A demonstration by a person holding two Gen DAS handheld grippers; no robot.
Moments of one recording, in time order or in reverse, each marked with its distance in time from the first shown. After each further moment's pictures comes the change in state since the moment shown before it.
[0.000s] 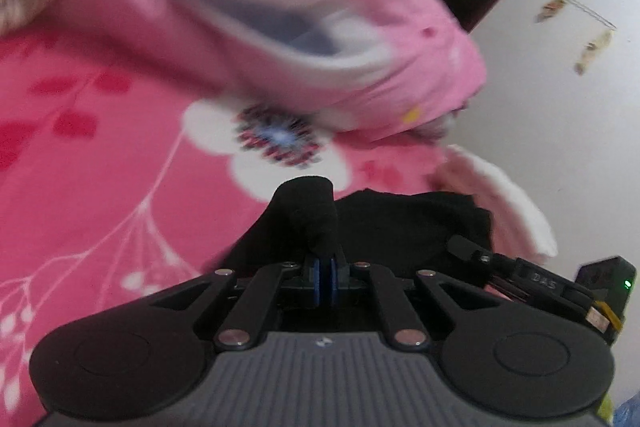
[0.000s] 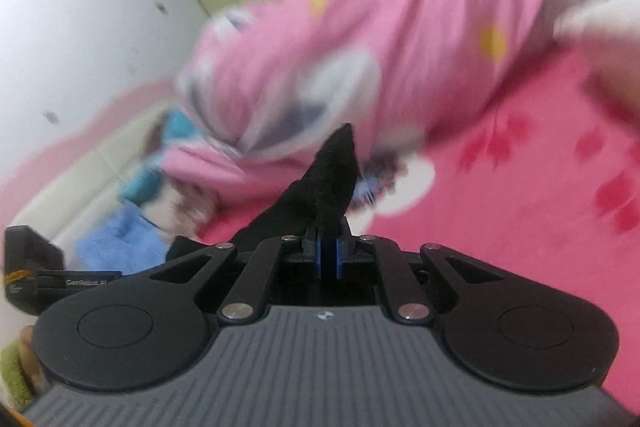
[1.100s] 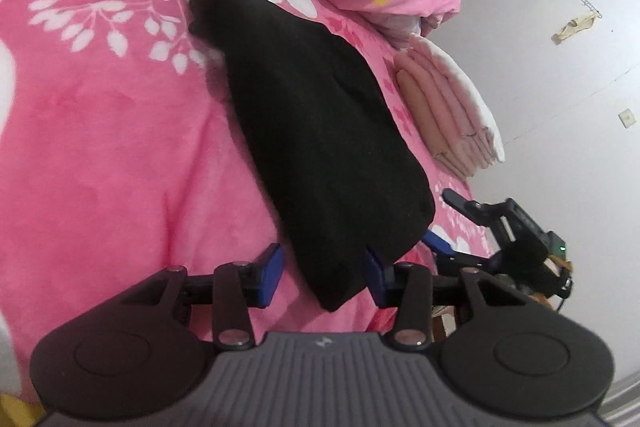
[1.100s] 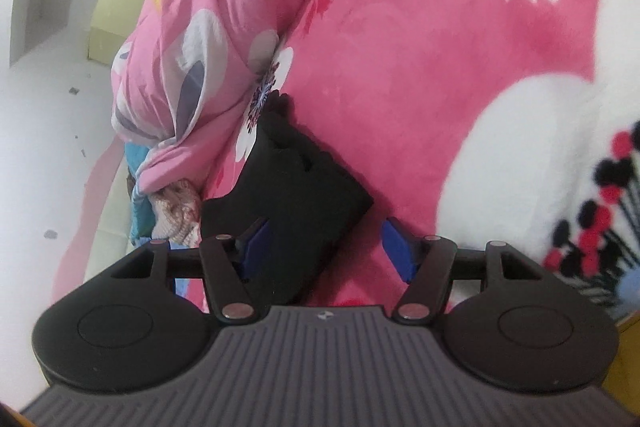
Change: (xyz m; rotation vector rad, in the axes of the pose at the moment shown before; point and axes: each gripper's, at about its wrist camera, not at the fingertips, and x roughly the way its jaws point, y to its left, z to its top) left arm -0.058 -0.025 -0.172 -0.119 0.193 -0.154; right arm -0.124 -0.104 -0.119 0.616 0.114 -0.017
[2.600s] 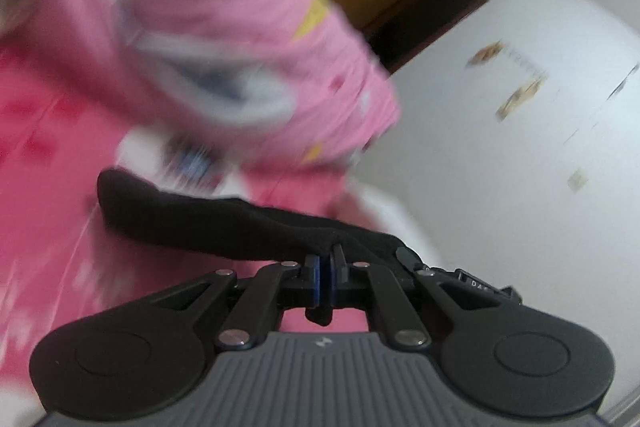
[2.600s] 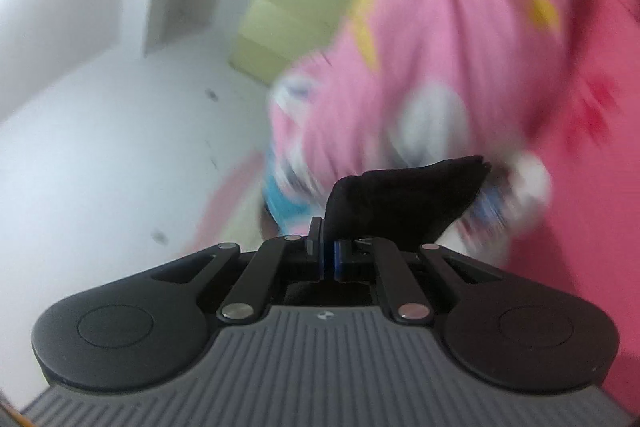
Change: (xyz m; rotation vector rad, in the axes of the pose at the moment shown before) left arm -0.096 -0.039 0.151 0.075 -0.218 -0.093; right arm 0.051 0.176 0.070 -0.205 -0.014 0.362
